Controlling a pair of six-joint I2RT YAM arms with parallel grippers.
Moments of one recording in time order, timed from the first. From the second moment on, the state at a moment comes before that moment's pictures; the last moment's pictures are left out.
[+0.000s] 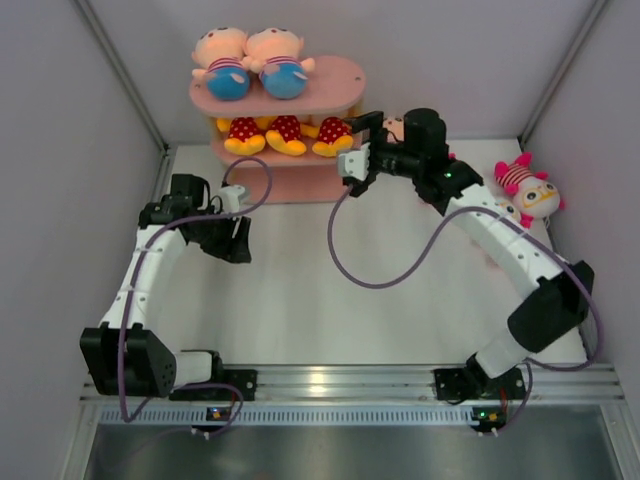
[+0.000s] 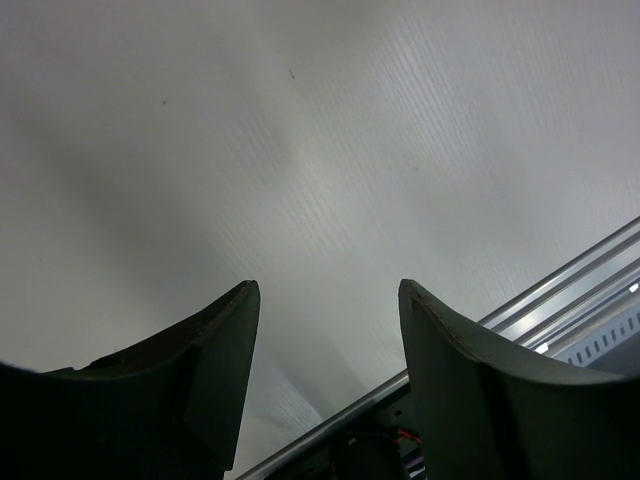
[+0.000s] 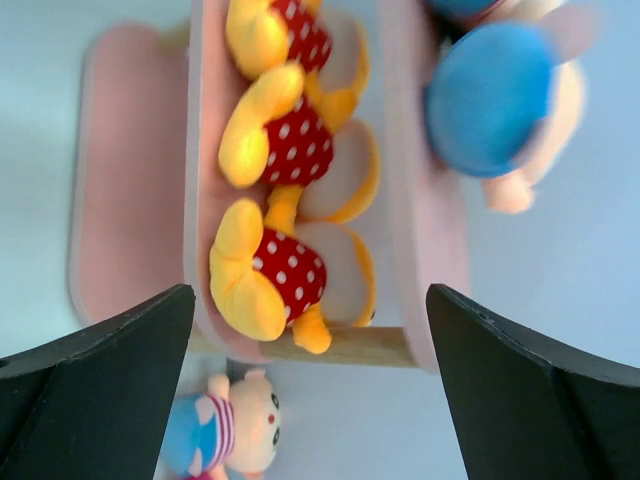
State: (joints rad) left arm -0.03 1.30 1.21 -1.04 0.43 0.33; right arm 0.53 1.63 1.58 -0.23 -0.48 -1.34
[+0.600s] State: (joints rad) left arm 0.03 1.26 1.08 -1.03 0.35 0.32; right arm 0.18 1.54 1.63 -0.14 -0.56 -0.54
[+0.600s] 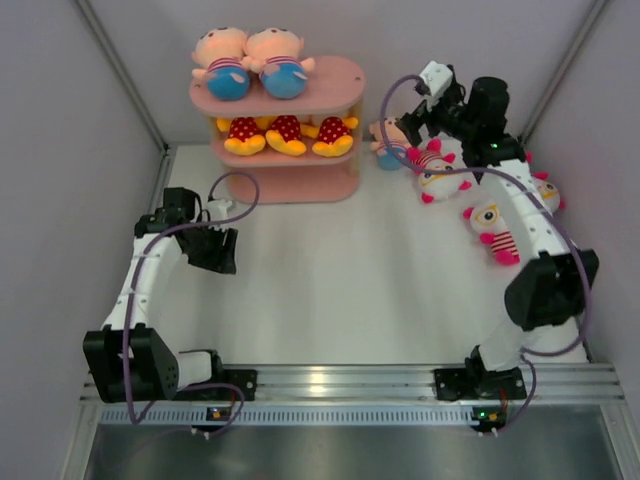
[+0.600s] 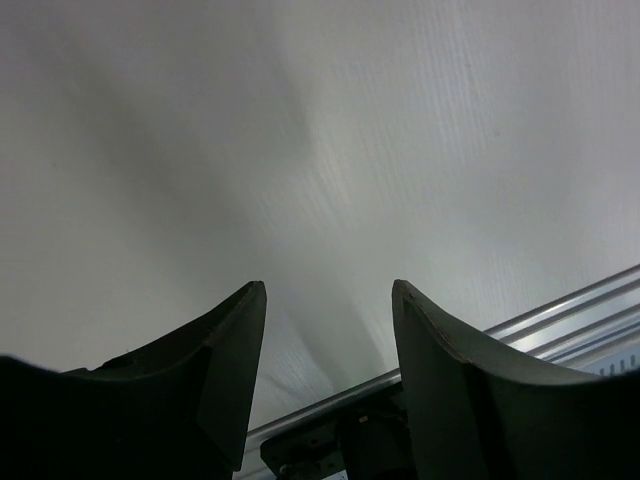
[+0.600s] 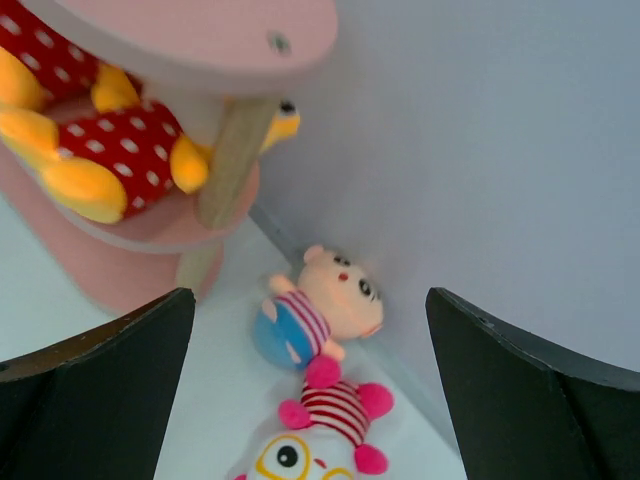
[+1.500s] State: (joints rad) left arm 0.09 1.40 1.11 -0.98 0.17 0.32; right arm 0.18 2.49 2.18 -0.26 -0.30 -0.55
